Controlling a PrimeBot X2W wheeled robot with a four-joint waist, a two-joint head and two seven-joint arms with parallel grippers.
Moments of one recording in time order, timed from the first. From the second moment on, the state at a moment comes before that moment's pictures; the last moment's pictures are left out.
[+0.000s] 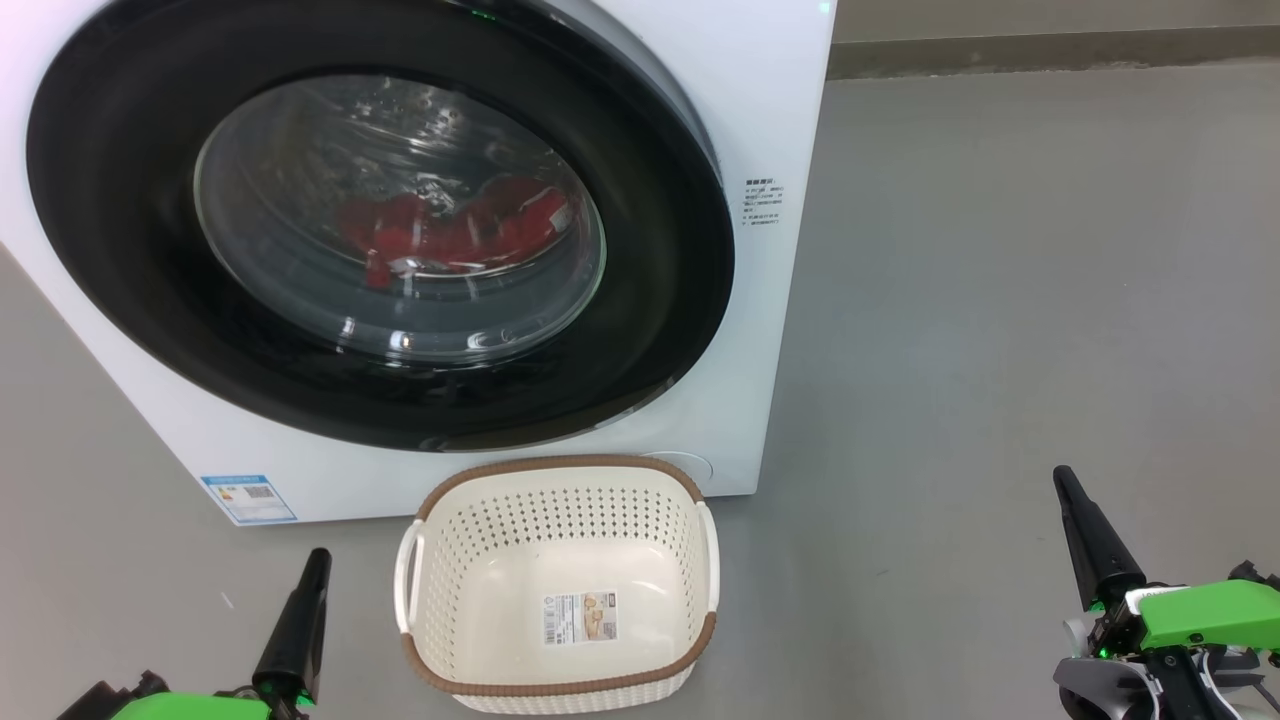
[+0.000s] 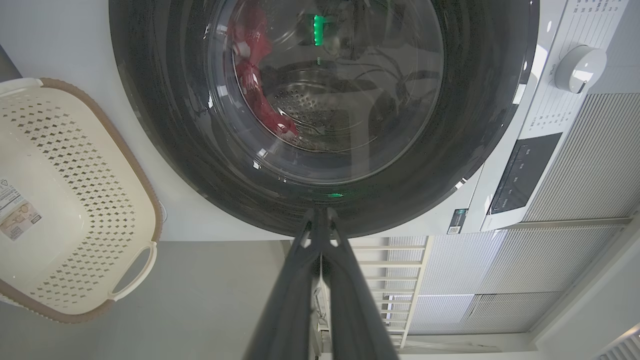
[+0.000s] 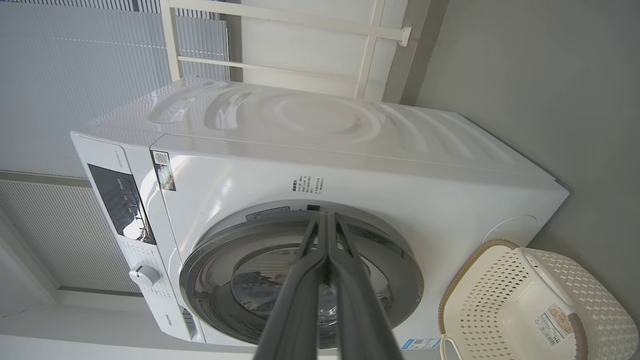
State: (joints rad) left arm -0.07 0.04 0.08 0.26 -1.60 -0.12 0.11; right arm -0.07 -0.04 -0.13 0.27 1.60 0.13 0.11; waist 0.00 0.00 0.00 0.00
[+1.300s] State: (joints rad) left arm -0.02 0.03 0.06 0.30 -1.53 -0.12 0.08; right arm -0.01 -0.02 -0.10 0.32 1.54 0.13 0.07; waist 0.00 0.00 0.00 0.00
